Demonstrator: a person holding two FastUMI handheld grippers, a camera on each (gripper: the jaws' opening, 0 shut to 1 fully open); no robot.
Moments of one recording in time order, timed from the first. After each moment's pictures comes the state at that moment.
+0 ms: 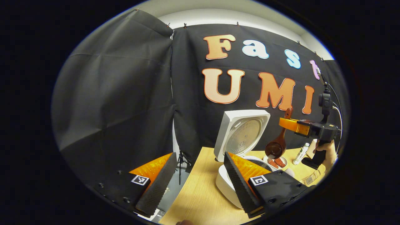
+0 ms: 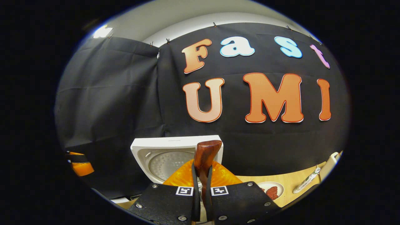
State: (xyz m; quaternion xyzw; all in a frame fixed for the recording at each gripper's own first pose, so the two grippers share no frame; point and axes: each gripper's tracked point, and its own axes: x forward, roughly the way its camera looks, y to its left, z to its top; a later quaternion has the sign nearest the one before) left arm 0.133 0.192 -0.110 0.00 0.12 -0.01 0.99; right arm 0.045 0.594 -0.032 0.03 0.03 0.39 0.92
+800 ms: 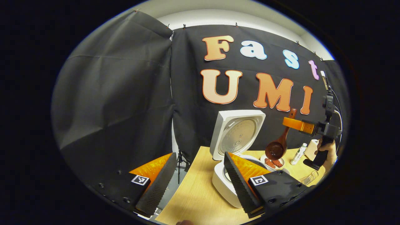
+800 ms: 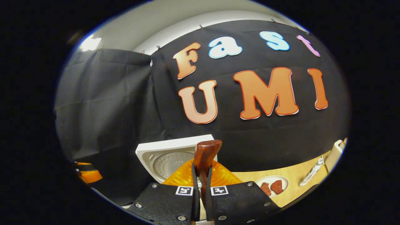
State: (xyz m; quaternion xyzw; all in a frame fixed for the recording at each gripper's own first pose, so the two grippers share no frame) left arm 0.114 0.171 -0.103 0.00 0.12 -0.01 0.99; right arm 0.048 0.538 -0.020 0.12 0.05 0.37 0.92
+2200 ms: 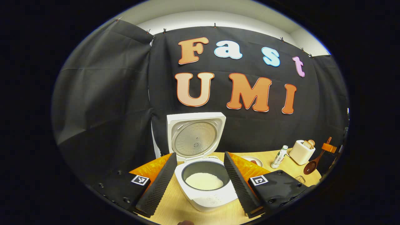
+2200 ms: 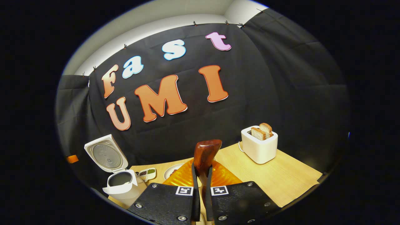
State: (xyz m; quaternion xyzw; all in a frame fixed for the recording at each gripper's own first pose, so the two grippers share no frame) left arm 0.087 0.016 -0.088 0.00 0.11 -0.05 0.99; right arm 0.089 0.129 -0.144 0.17 0.11 0.12 0.97
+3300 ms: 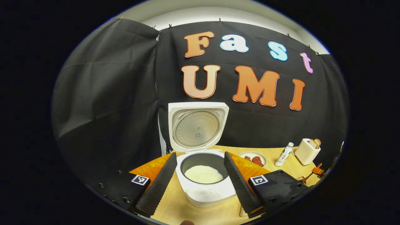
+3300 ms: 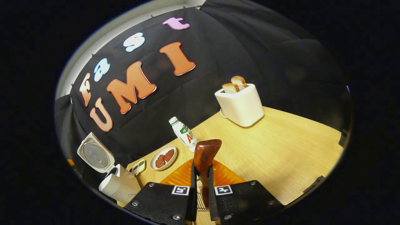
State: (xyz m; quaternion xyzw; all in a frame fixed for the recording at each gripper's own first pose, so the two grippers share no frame) left arm 0.080 0.007 -0.111 0.00 0.14 -0.01 0.99; right arm 0.083 0.107 -0.304 0.27 0.23 0.07 0.93
